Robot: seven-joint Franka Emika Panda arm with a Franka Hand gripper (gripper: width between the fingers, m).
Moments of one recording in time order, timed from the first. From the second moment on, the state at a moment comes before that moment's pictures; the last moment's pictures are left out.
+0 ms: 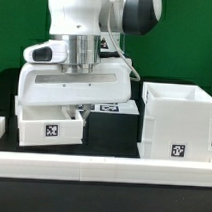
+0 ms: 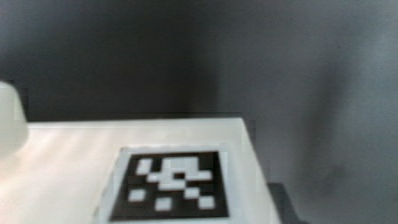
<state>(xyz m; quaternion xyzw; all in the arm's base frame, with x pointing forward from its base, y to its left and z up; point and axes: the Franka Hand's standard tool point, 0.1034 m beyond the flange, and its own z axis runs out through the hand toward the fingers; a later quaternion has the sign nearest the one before) 0.520 -0.070 0.023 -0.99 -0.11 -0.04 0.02</state>
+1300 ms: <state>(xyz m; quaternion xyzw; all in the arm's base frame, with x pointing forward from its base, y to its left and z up) 0.526 -0.051 0.022 -0.83 -0.56 -0.02 -0.03</state>
